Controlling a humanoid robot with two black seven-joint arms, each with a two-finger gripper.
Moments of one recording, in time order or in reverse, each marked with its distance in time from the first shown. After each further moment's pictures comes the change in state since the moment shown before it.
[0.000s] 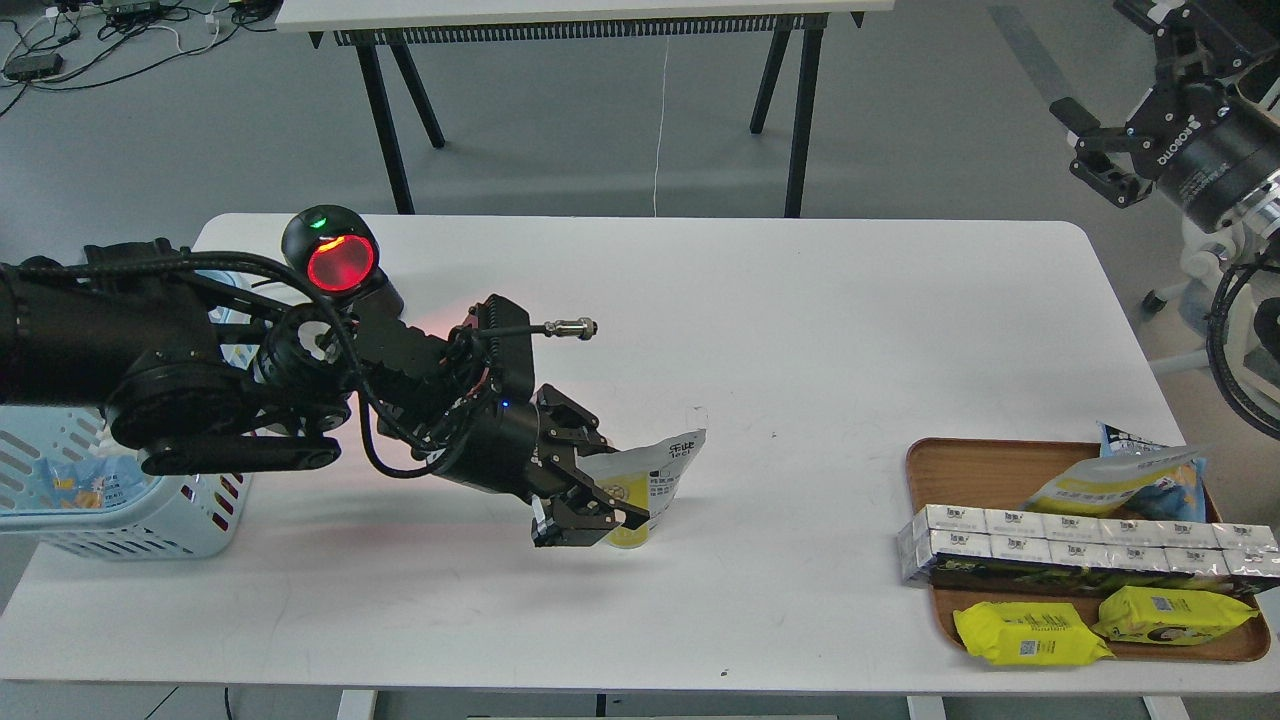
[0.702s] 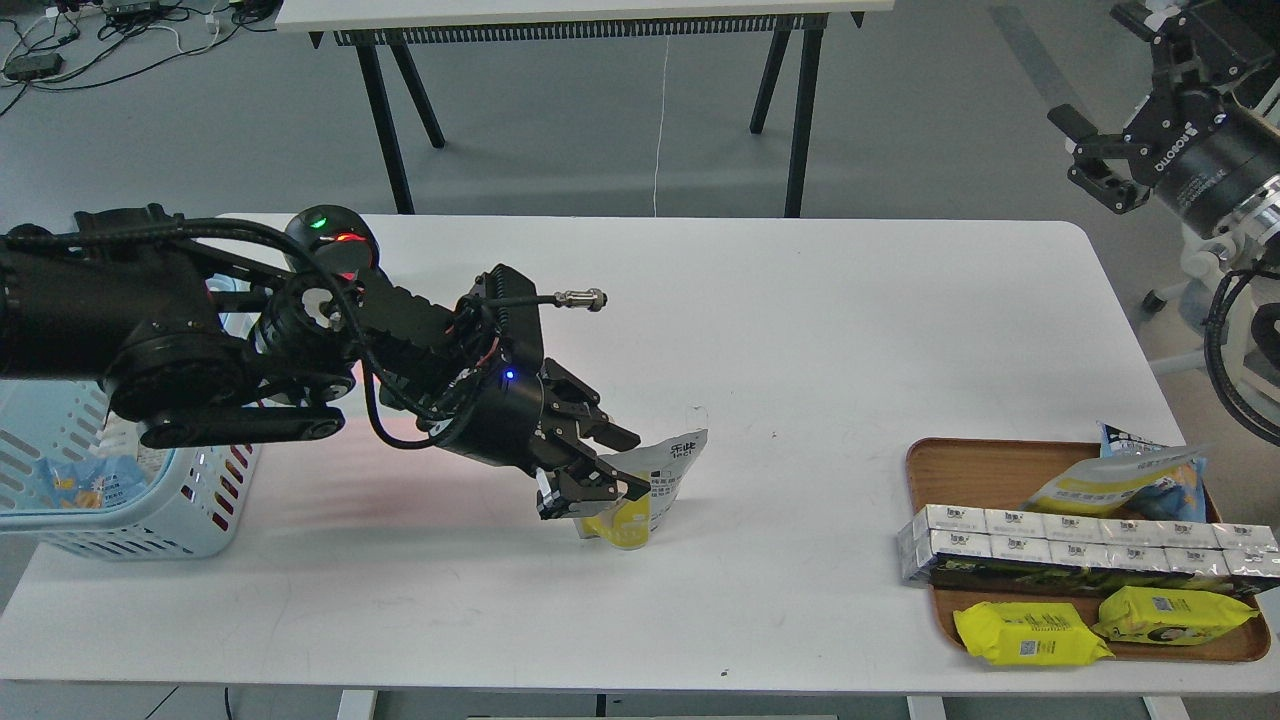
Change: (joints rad) left arm -0.047 -0.001 -0.014 0.010 -0.016 -0.051 0.000; right arm -0.009 0.002 0.000 0.003 0.001 0.000 0.000
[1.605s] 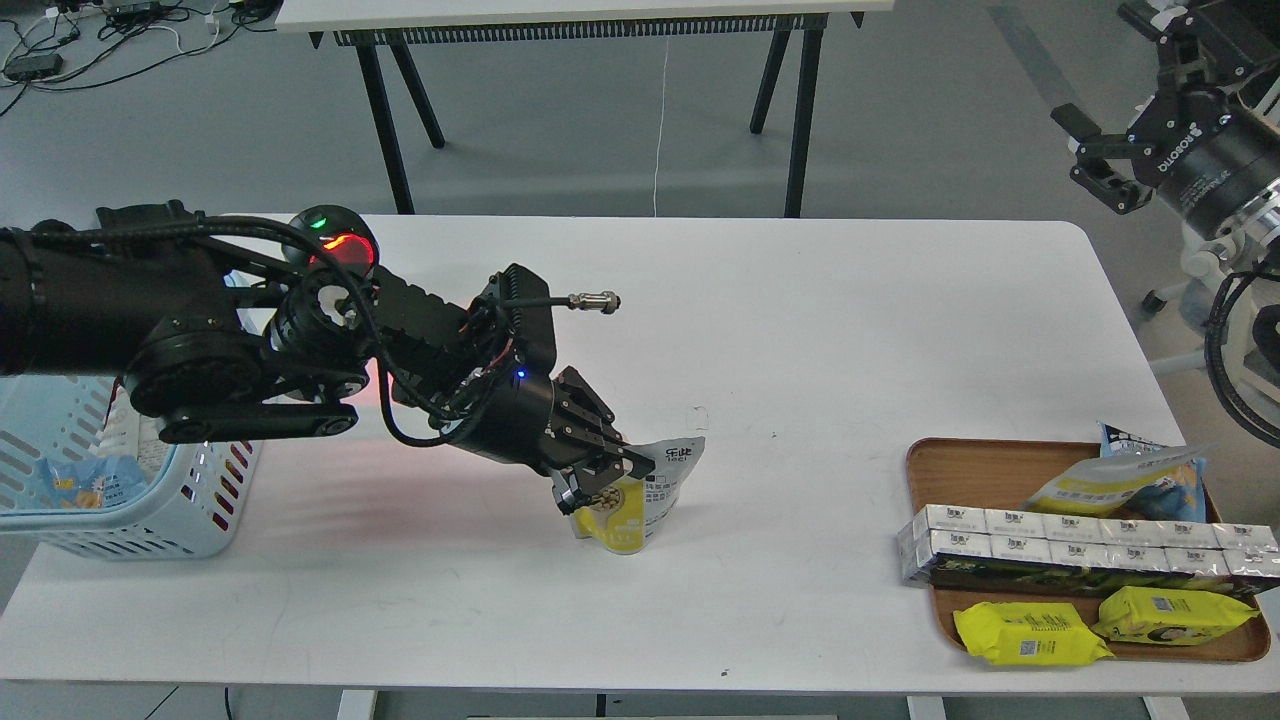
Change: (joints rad) left arm -0.001 -0.031 0.013 0.025 0.000 0.005 0.000; right arm -0.014 -0.001 0.026 0.005 0.000 0.000 -0.001
